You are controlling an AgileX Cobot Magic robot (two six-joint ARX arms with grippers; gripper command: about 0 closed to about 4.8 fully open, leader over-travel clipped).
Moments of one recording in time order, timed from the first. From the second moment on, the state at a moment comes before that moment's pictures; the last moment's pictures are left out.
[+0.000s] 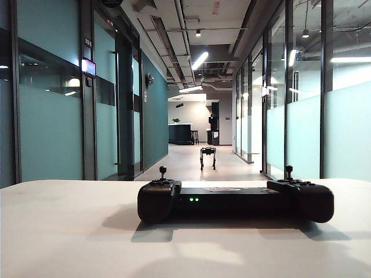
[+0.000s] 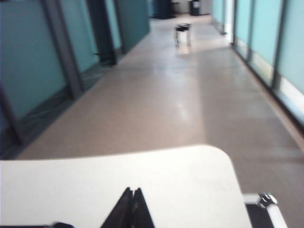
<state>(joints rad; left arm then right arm) -0.08 0.00 0.00 0.03 -0.03 0.03 0.15 0.09 0.08 0.03 0.11 0.10</state>
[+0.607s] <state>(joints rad) -0.08 0.00 0.00 0.03 -0.03 0.03 0.02 0.00 0.01 0.05 0.10 0.10</state>
